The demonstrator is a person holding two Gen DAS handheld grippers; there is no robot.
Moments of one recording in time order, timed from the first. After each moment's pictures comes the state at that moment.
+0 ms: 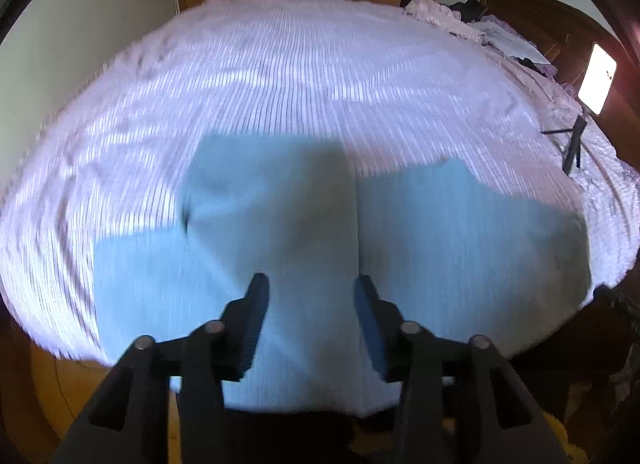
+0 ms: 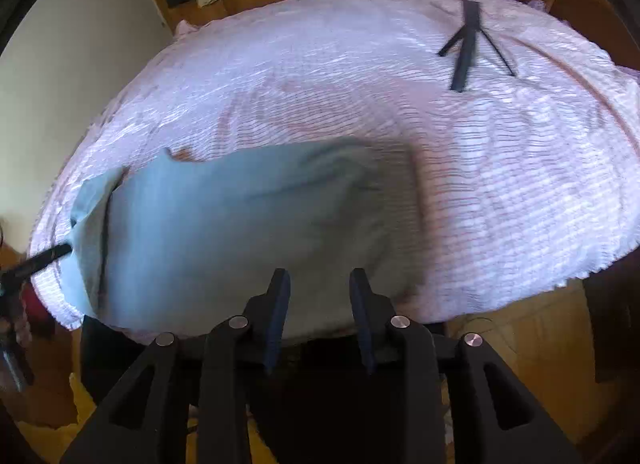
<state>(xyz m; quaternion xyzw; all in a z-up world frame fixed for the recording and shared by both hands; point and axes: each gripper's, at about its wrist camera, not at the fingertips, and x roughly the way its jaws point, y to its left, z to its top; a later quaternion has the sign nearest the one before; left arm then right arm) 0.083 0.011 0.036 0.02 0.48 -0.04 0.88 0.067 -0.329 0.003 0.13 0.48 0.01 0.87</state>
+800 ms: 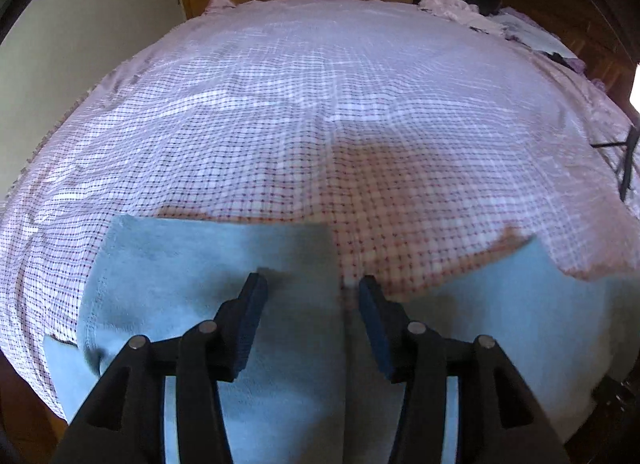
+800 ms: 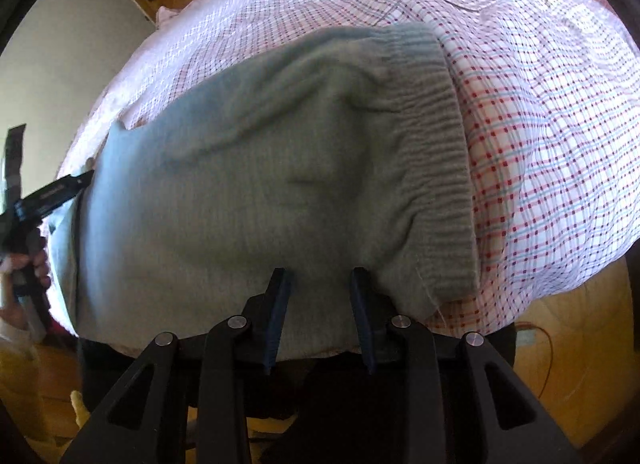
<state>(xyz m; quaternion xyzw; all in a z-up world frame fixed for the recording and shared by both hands) 0.199 -0.028 -0.026 0.05 0.46 0.00 0.89 0.094 -0.334 -0.081 0.20 0.52 0.03 0.83</state>
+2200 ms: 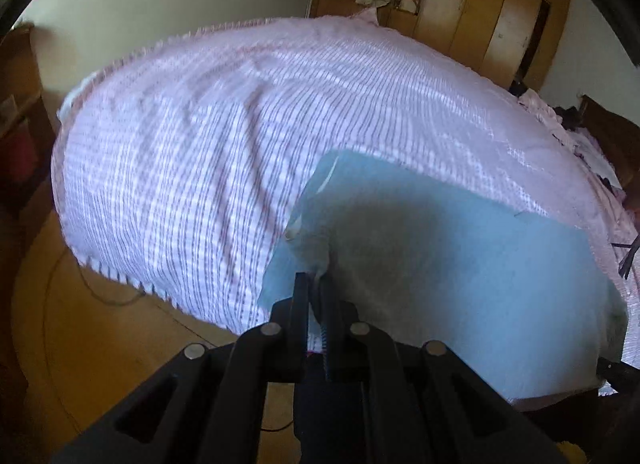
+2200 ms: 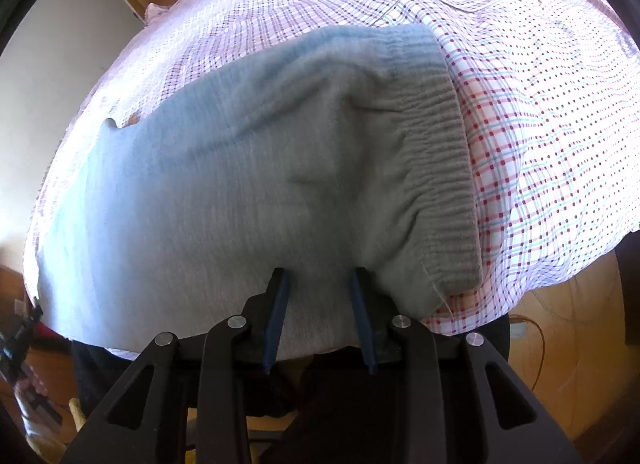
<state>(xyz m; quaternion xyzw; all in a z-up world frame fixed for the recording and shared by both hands) 0.005 0.201 -0.029 -0.14 0.42 0.12 0.89 0.104 -0.320 -0.074 0.19 0.54 0.00 0.82</state>
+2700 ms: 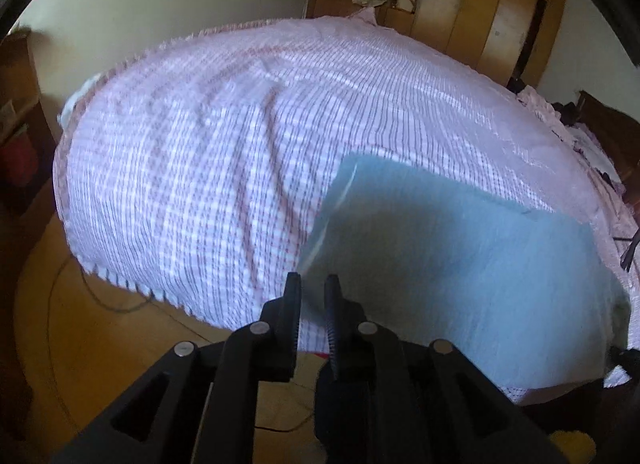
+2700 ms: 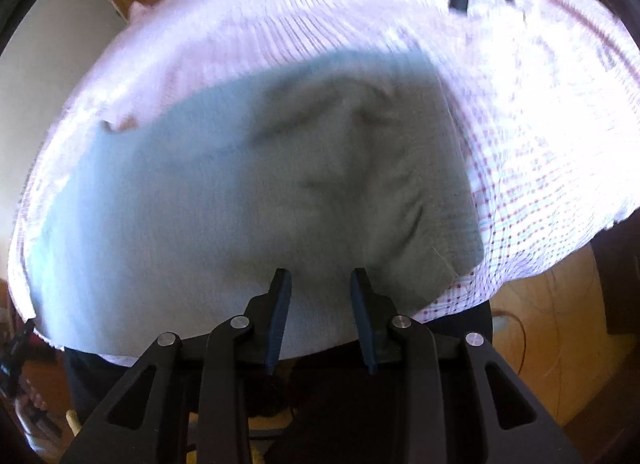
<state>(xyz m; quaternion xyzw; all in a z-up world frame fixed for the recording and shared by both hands) 0.000 0.216 -0.025 -0.12 0.41 0.12 0.90 0.115 -0.284 -0.043 0.15 0.52 -0.03 0.84</state>
